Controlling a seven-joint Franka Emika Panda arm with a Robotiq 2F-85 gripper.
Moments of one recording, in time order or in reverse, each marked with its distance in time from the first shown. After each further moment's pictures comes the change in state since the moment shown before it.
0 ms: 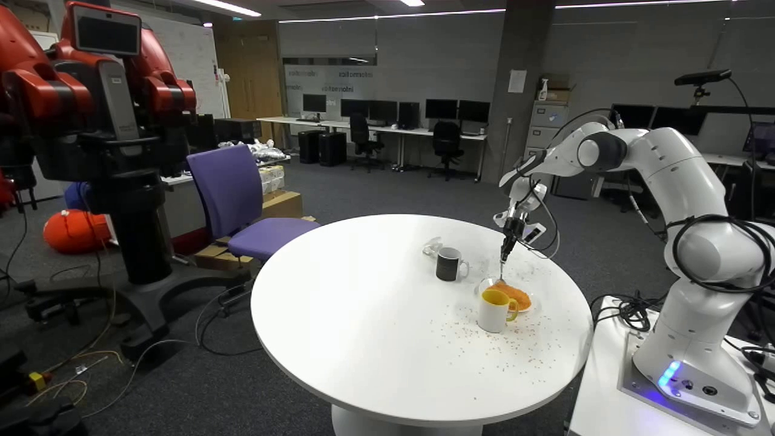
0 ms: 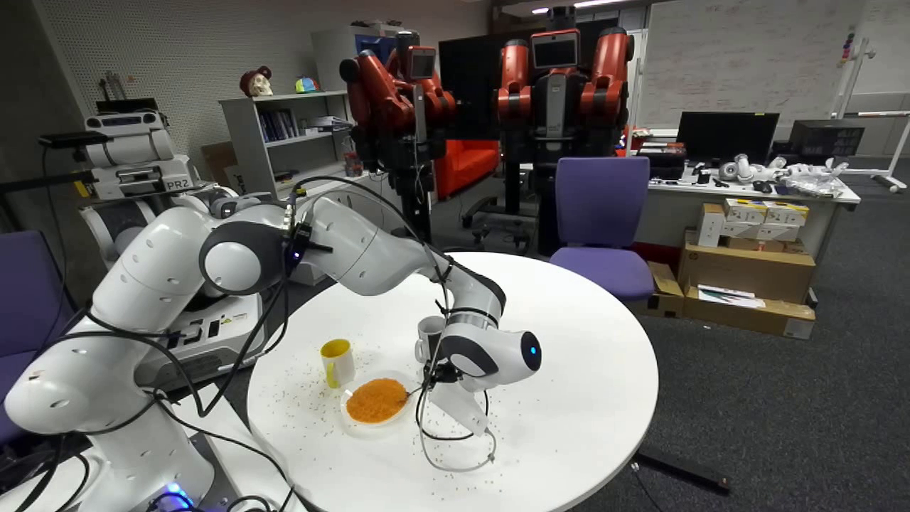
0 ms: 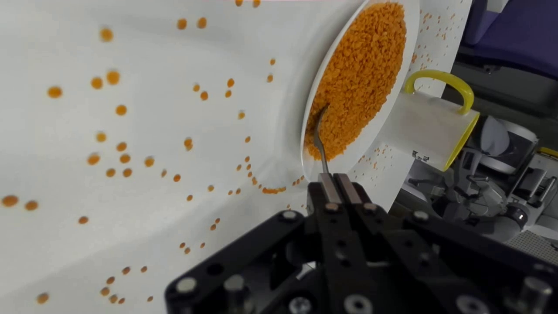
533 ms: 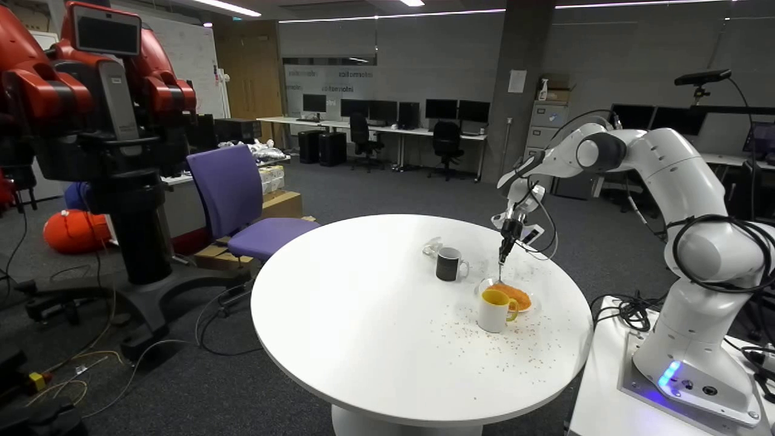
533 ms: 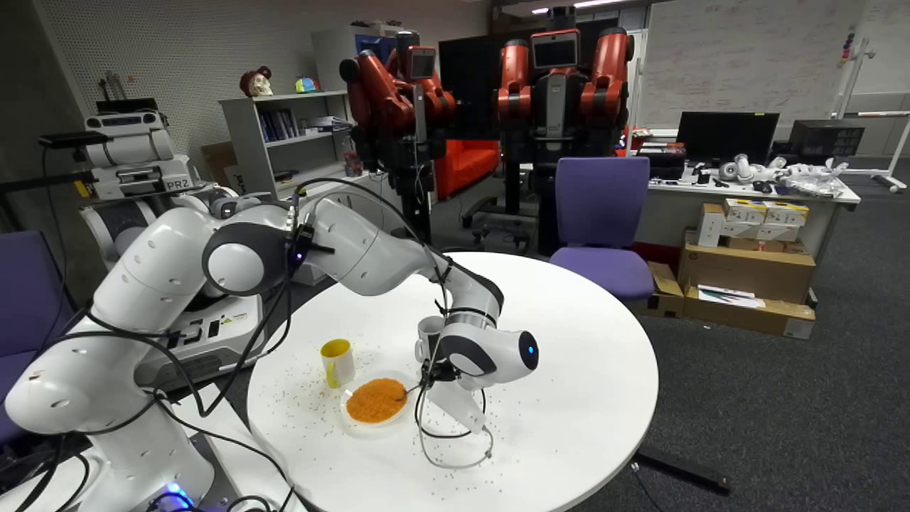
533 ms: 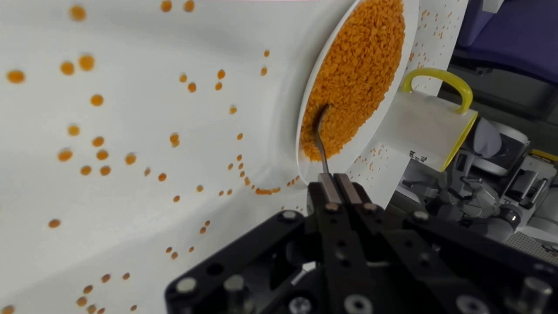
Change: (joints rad) arm 0.005 0.007 0.014 -0.002 0.000 -0.002 0.000
